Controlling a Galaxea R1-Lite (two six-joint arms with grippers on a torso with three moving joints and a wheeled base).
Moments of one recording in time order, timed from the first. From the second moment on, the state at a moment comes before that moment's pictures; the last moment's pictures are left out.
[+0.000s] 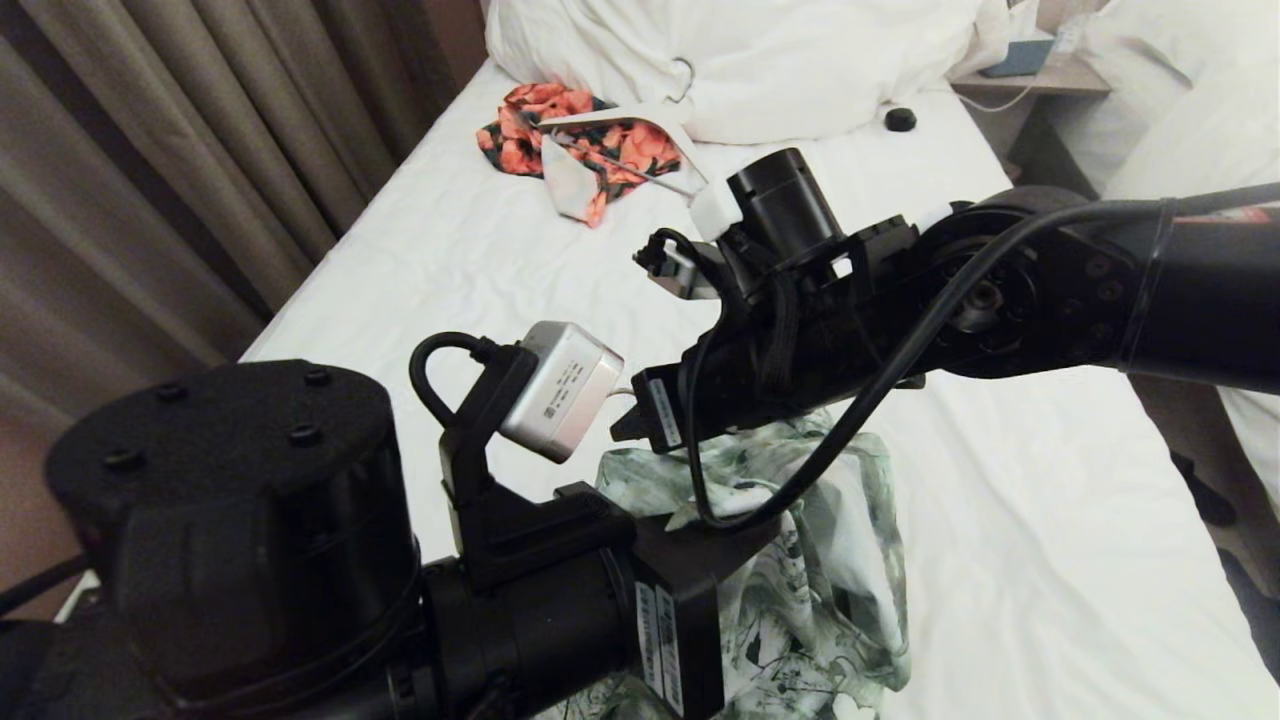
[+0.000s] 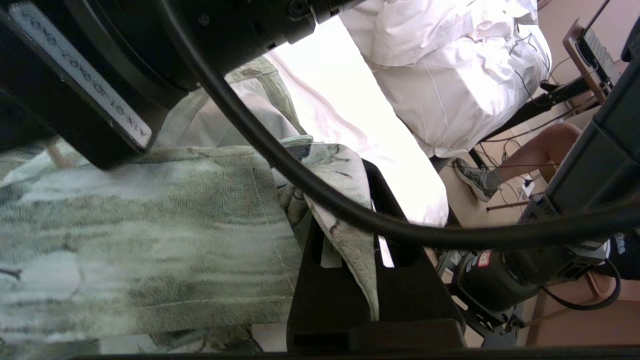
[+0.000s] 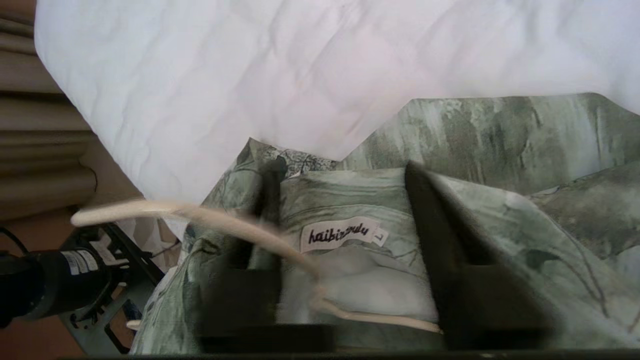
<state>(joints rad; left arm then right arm) -1.10 1.47 -0.72 -0.61 0.09 -0.30 0.80 2.06 -1.97 0.53 0.09 0.25</state>
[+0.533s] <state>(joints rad) -1.10 1.45 -0.72 -0.61 0.09 -0.30 0.78 2.00 -1.90 0.33 0.09 0.34</state>
